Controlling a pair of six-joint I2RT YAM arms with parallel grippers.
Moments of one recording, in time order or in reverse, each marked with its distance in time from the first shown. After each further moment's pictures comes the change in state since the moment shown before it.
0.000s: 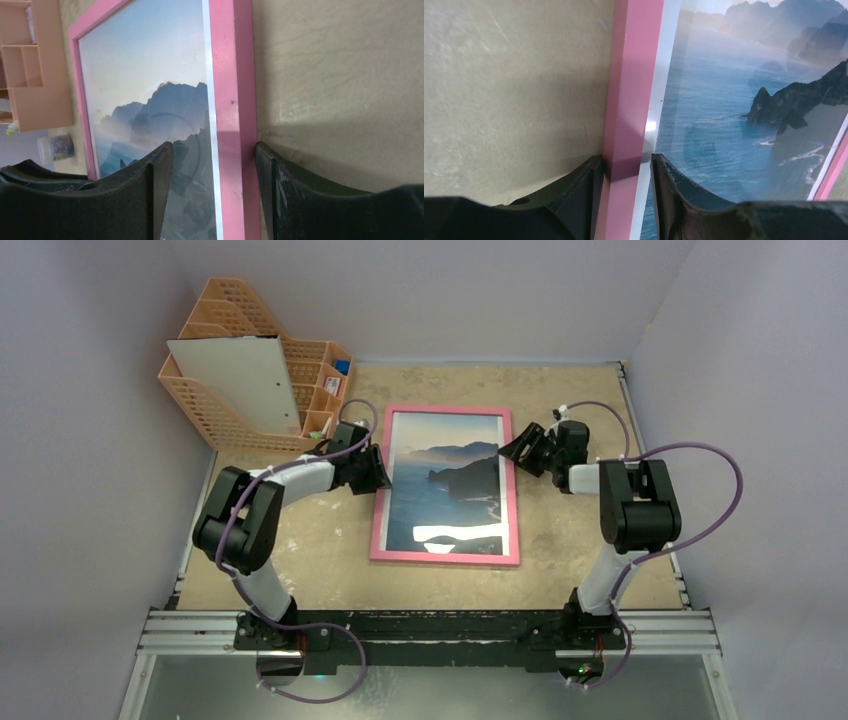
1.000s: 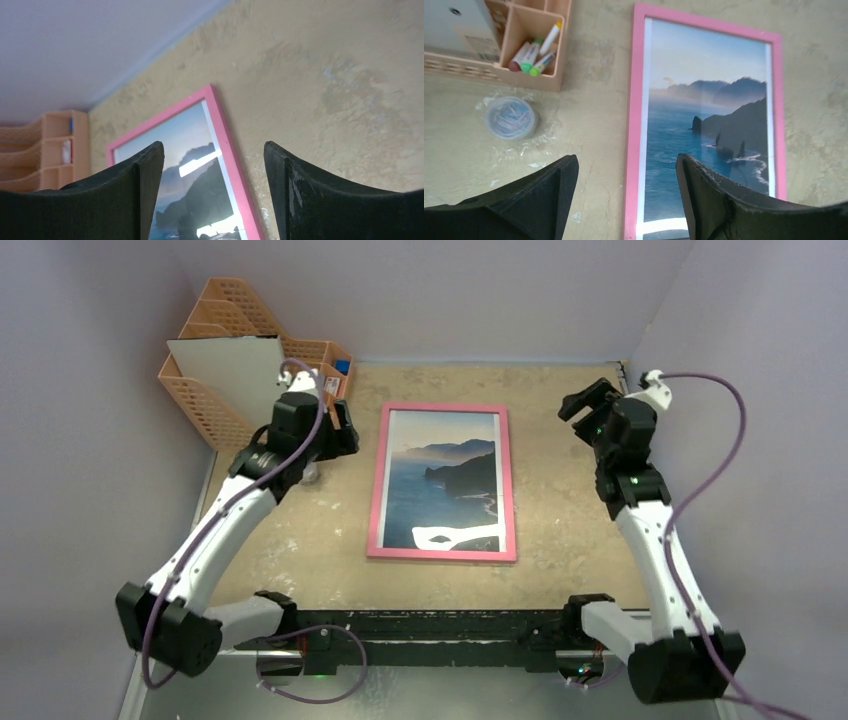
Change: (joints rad) left arm 0.014 -0.484 0.197 -0.365 -0.277 0.182; right arm 0.033 -0.698 0.195 -0.607 0.639 -0.029
